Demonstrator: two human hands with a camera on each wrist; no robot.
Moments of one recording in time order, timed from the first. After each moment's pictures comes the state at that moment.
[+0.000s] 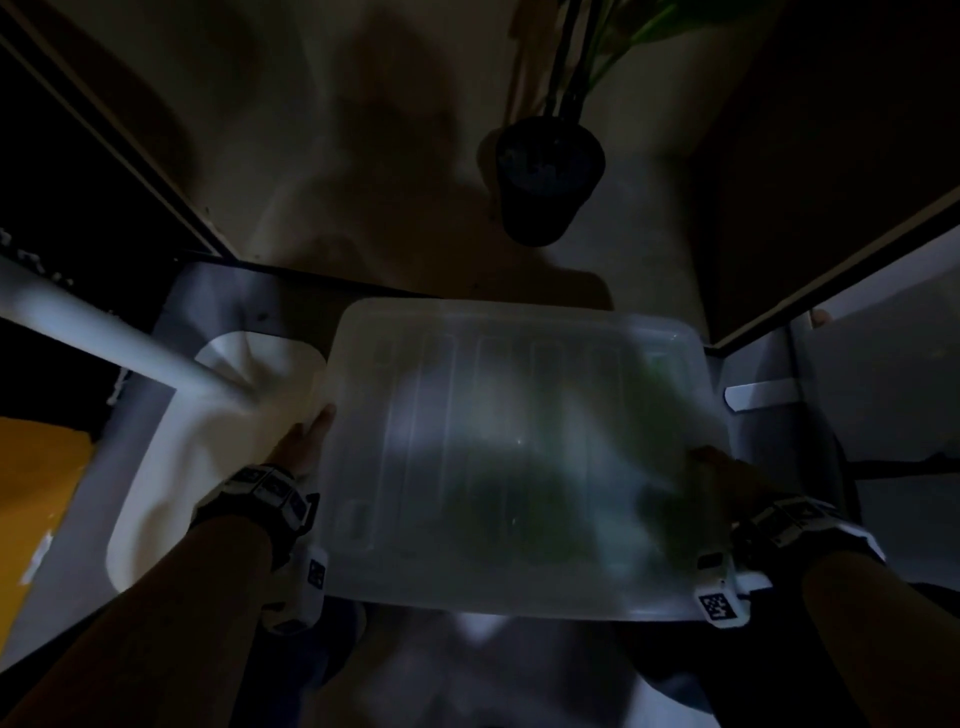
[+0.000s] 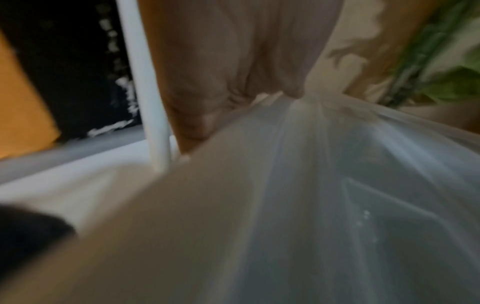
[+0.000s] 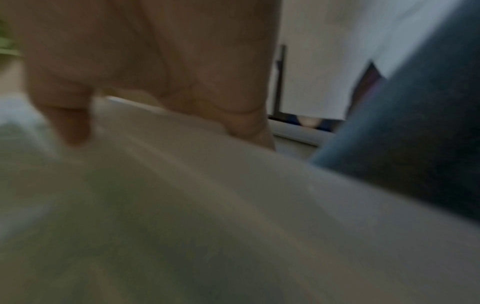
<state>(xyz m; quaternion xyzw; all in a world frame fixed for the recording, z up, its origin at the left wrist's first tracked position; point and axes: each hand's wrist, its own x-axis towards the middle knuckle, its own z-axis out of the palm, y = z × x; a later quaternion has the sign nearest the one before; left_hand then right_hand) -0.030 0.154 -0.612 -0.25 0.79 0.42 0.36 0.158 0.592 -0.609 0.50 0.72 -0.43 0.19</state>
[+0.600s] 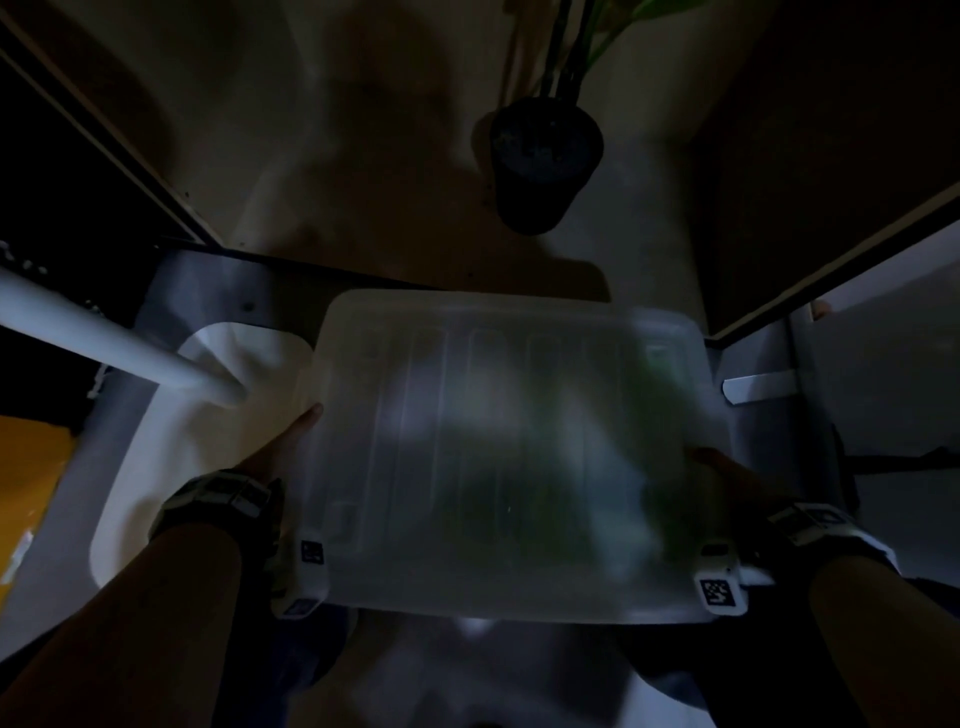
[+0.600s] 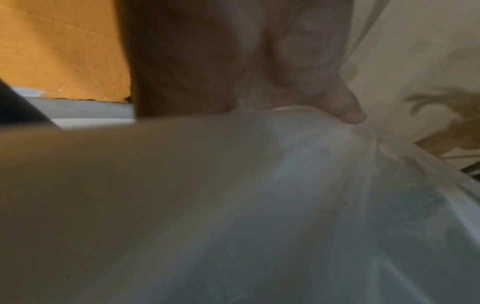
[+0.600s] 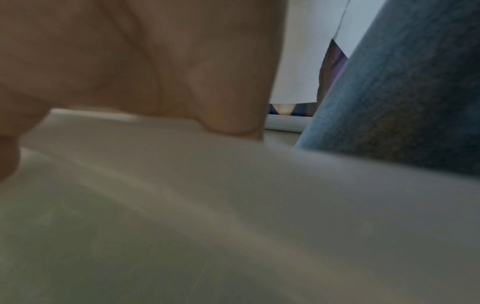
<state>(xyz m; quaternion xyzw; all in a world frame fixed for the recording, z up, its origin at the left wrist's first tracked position) -0.020 0.147 -0.607 -0.33 0.65 0.56 0.40 0.158 0.583 -0.594 0.44 0.42 -0.73 0.32</state>
